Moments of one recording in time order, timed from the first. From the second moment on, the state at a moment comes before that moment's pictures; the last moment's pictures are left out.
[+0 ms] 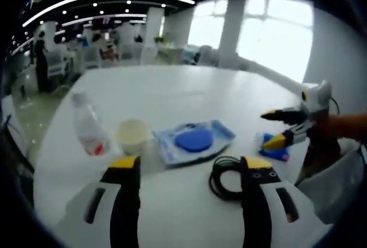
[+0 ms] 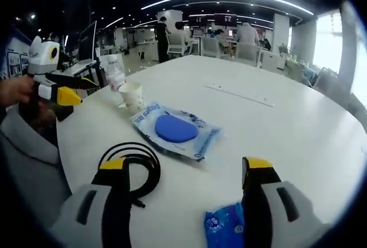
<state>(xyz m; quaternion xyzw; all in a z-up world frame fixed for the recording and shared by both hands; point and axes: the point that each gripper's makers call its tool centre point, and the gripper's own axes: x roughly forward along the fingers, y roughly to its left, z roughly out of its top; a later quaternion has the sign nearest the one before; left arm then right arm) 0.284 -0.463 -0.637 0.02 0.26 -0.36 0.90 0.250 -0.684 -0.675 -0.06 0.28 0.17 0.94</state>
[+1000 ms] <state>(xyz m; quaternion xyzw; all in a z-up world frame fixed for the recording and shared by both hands) 0.214 -0.396 -0.625 0.06 0.24 -0.39 0.89 0.192 -0.713 -0.654 -0.06 0.28 0.15 0.95</state>
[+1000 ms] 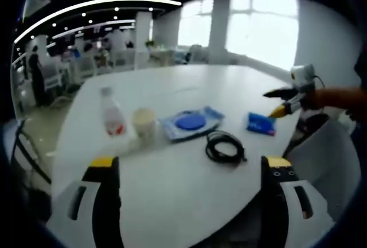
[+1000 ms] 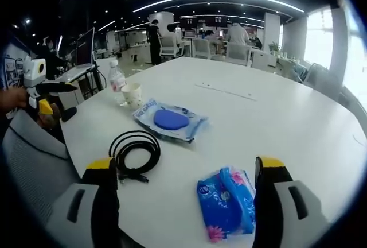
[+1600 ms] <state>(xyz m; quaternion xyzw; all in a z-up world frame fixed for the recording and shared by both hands) 0.187 -0.384 -0.626 0.10 0.21 -0.40 0.89 0.167 -0.725 -0.651 -0.07 0.30 0.14 0.94</state>
